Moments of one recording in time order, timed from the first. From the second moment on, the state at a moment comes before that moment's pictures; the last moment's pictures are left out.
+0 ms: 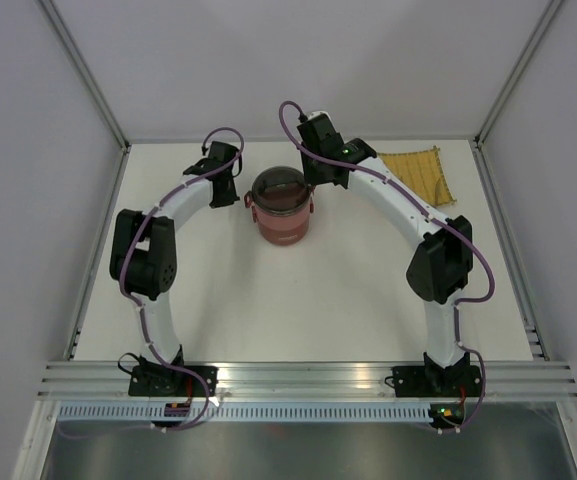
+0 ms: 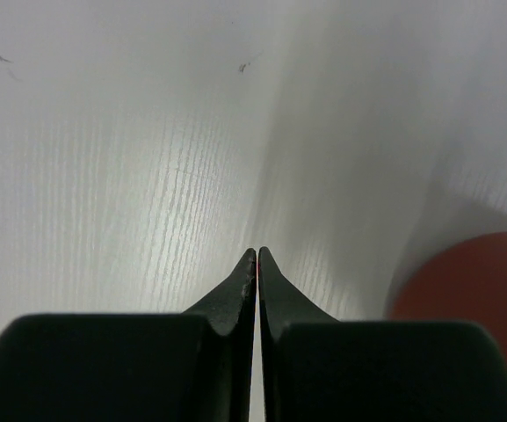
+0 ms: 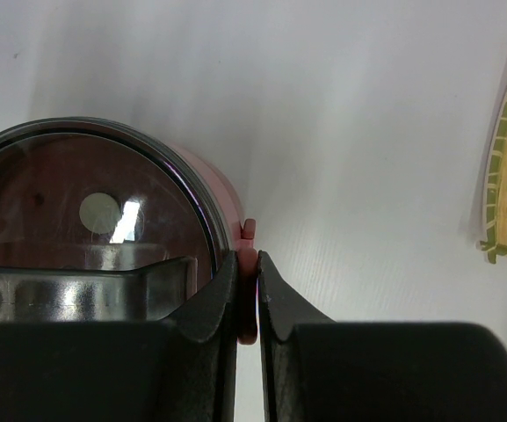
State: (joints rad) left arm -0.27 1.97 1.50 -0.50 -0.27 -0.39; right arm 0.61 2.04 2.02 -0.79 0.25 0.29
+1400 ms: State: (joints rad) left arm -0.32 1.99 1.55 -0.55 -0.25 -0.38; right arm 0.62 2.06 2.06 -0.84 0.27 0.29
